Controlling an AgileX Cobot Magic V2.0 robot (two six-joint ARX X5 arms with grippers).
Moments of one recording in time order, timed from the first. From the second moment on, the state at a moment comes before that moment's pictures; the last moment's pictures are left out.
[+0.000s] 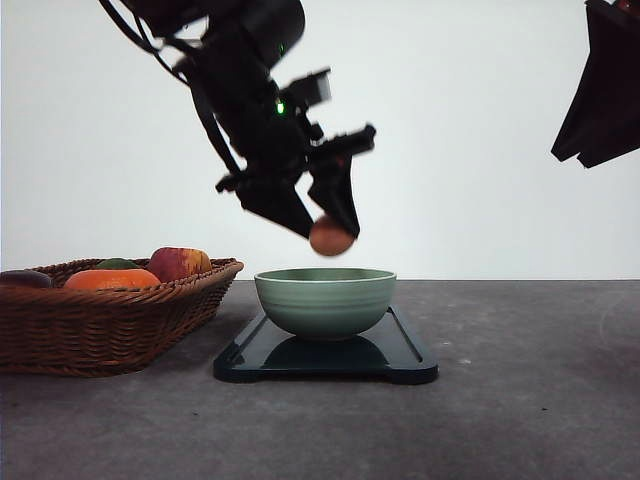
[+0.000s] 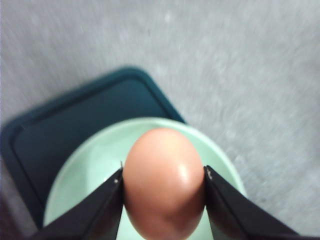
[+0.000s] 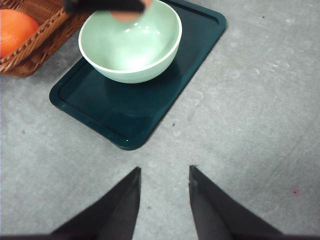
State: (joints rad) left_arx -0.62 1.87 1.38 -0.25 0.10 -0.07; right_arx 0.44 0.83 0.68 -0.53 -0.16 0.03
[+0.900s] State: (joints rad) left_arx -0.62 1.96 1.38 -0.25 0.08 -0.07; right_arx 0.44 0.83 0.68 -0.53 -0.16 0.03
